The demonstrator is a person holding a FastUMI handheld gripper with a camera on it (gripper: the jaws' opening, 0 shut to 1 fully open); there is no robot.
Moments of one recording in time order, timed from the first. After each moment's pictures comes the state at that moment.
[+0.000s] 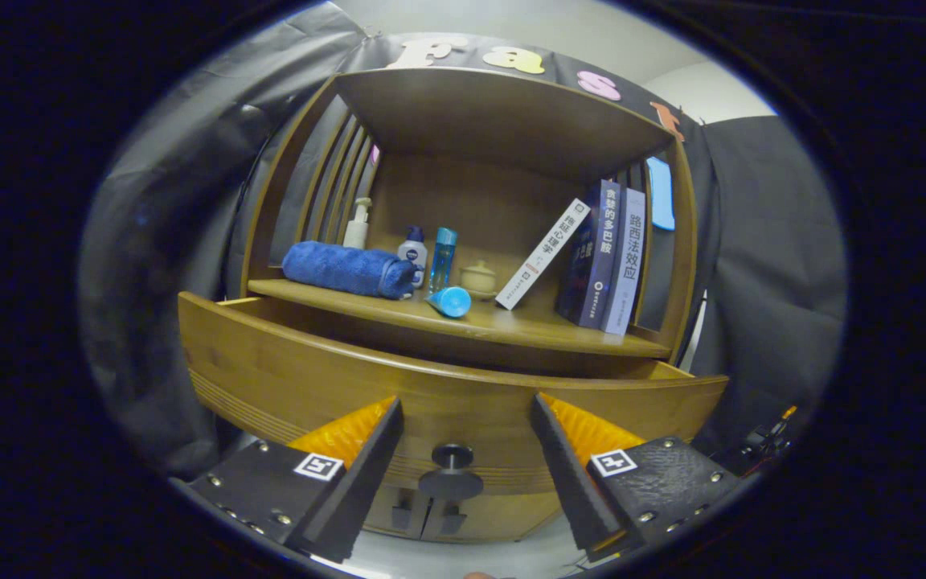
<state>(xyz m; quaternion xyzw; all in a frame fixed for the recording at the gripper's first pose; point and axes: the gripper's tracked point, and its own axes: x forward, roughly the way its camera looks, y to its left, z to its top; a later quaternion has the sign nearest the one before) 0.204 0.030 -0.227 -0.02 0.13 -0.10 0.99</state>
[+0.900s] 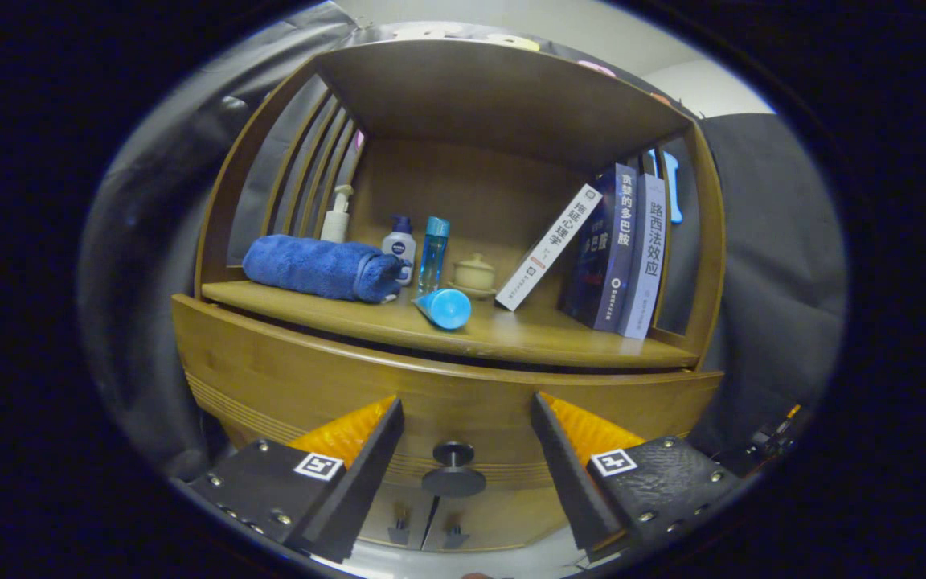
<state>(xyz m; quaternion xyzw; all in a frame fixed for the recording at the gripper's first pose) 0.262 0.021 -0.240 -0.02 0.14 -0.12 0.98</state>
